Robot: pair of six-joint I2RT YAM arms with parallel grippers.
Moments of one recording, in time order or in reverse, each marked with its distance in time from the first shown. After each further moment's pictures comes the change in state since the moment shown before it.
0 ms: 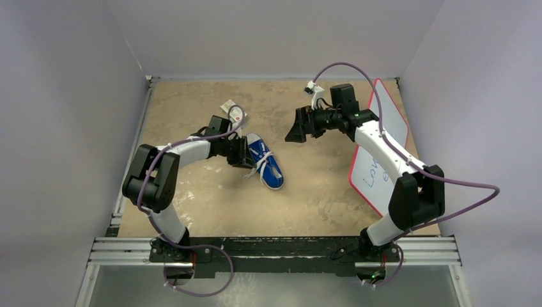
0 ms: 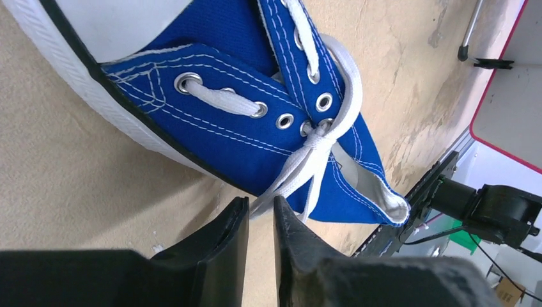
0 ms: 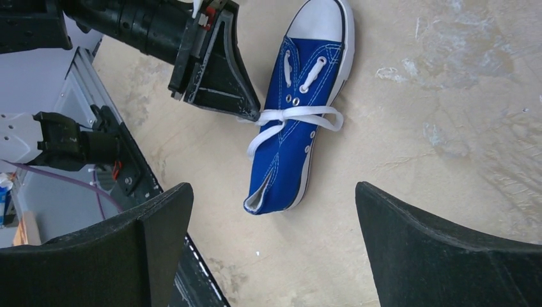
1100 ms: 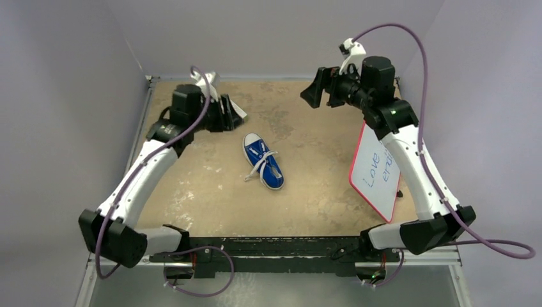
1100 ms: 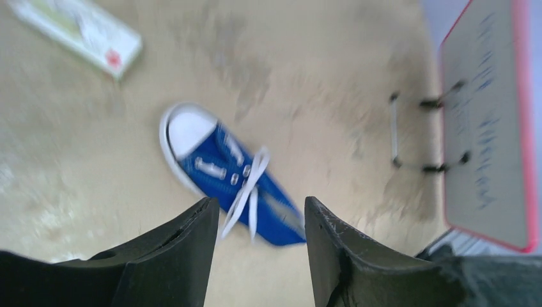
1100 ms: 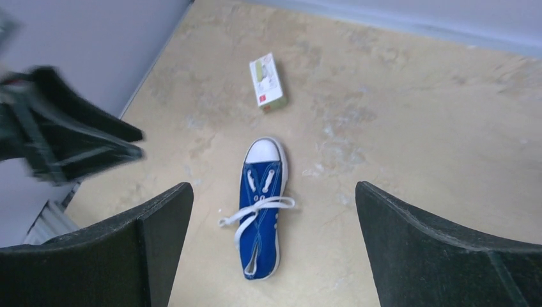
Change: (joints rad) left arm -0.004 -0.440 0.230 -0.274 -0.322 0.026; right arm -0.002 -0.187 0.283 -0.076 0.387 0.139
